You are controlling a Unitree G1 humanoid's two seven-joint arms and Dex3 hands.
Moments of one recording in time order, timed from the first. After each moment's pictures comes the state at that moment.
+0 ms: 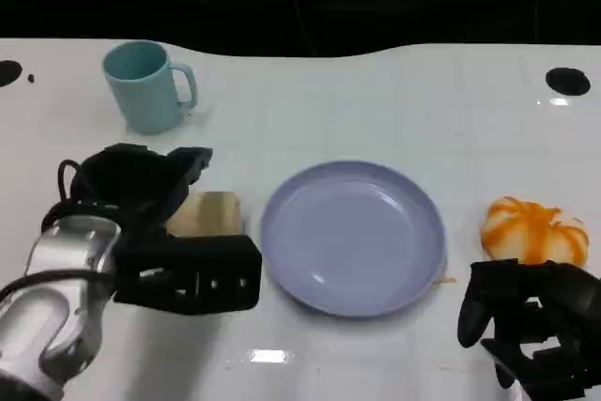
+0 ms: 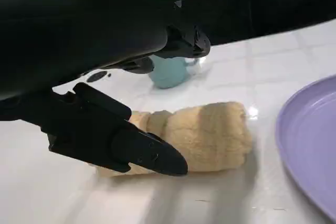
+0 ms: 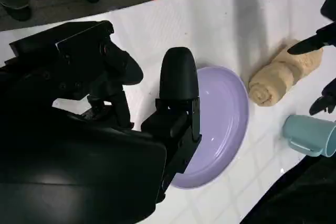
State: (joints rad) left arm -0.43 0.42 -0.43 0.19 0.93 0.21 -0.25; right arm 0.13 -0.42 0.09 -0.47 0.05 0.44 0.47
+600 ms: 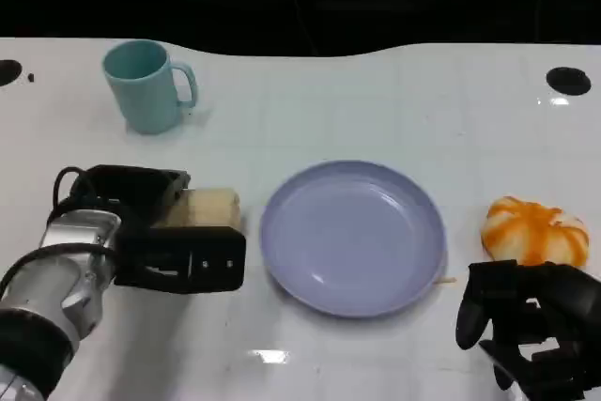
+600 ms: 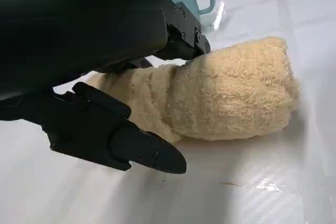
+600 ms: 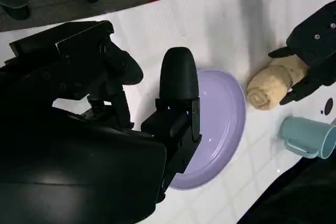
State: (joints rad) left arm -0.63 0.34 -0.49 0.76 0.86 0.04 -0.09; right arm 0.14 -0.42 0.09 -0.48 0.05 0.43 0.47
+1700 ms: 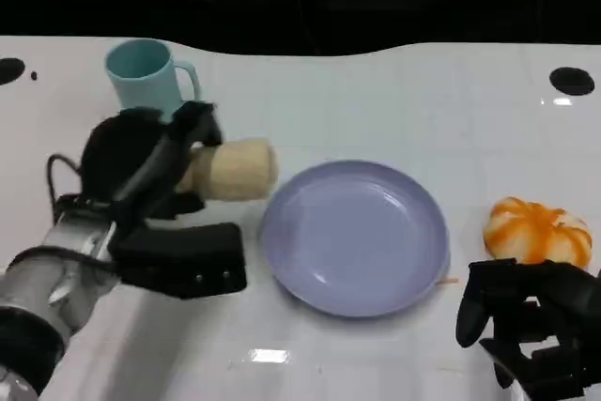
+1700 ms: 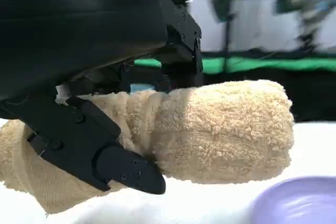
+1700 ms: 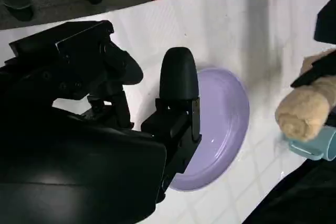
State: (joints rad) left arm -0.63 0.35 -0.47 0.72 0.76 -0.28 0.42; right arm 0.12 -0.43 0.09 -0.48 0.05 0.46 0.47
